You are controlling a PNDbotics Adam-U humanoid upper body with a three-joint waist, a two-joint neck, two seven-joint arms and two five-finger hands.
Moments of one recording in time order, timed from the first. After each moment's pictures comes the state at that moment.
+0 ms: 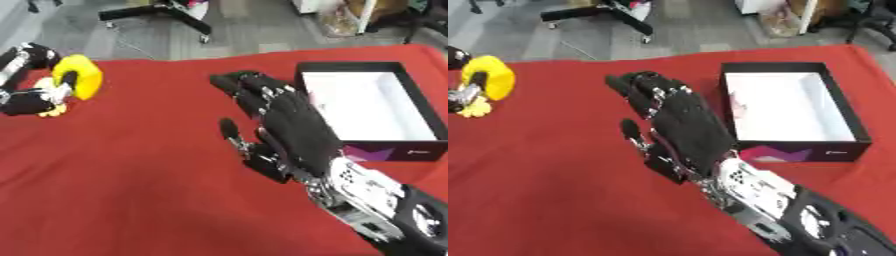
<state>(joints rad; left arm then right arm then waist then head) -0.78 0.42 -0.05 -1.09 -0.14 -0.51 -0.50 -0.55 -0.49 0.70 -1.98 0.95 0.20 -0.20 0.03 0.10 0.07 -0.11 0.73</state>
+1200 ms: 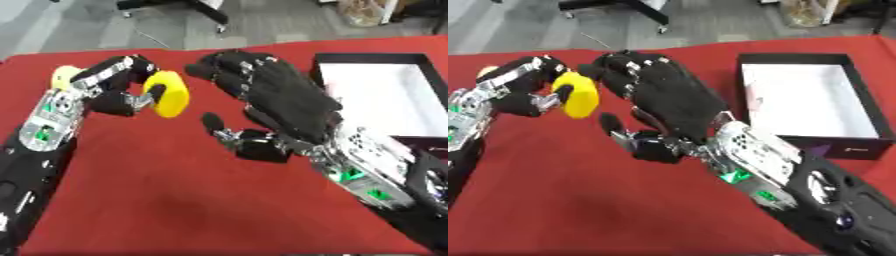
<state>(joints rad) -0.80 0.29 -0.21 -1.14 0.09 -0.33 -0.78 -0.66 -0.48 0.70 -1.98 0.91 0.11 -0.02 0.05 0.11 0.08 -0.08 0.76</state>
